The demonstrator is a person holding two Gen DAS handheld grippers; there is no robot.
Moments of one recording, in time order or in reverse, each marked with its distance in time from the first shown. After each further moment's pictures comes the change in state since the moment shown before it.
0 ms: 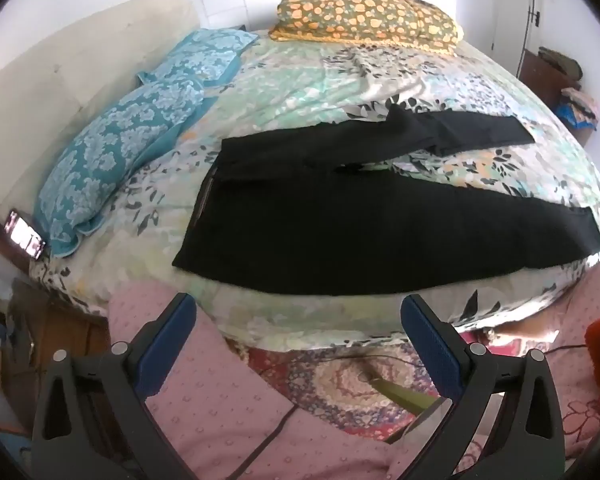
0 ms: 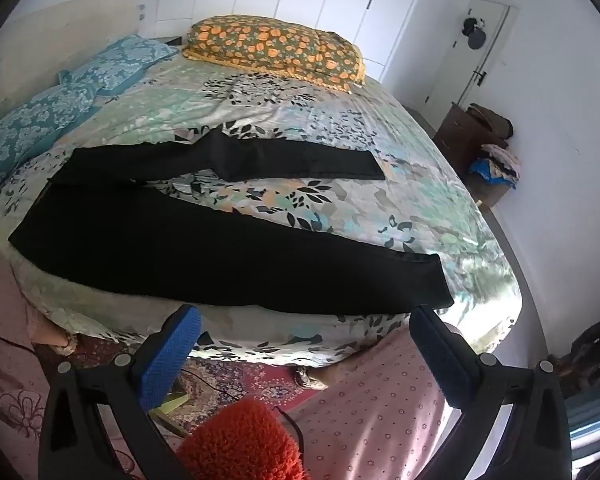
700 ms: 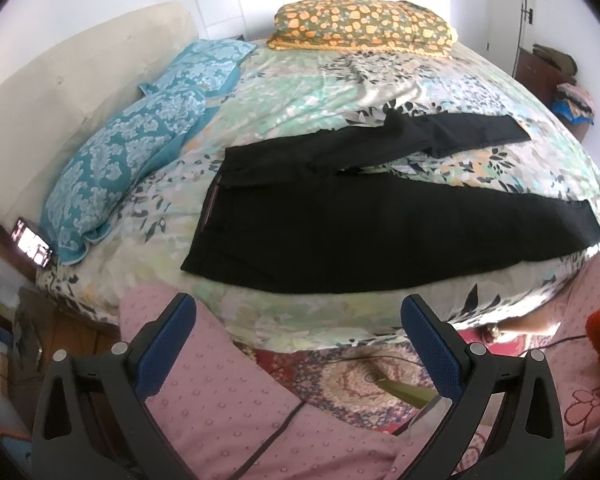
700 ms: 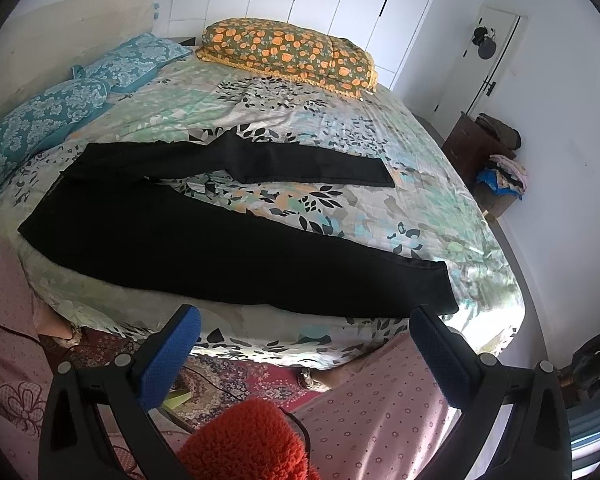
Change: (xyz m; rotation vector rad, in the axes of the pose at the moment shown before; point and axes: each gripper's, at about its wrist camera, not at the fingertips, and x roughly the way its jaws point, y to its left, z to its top) left arm -0.012 0.003 -0.003 0.029 -0.030 0.008; right arm -0.008 0.006 -0.005 -0.020 -0.021 0.015
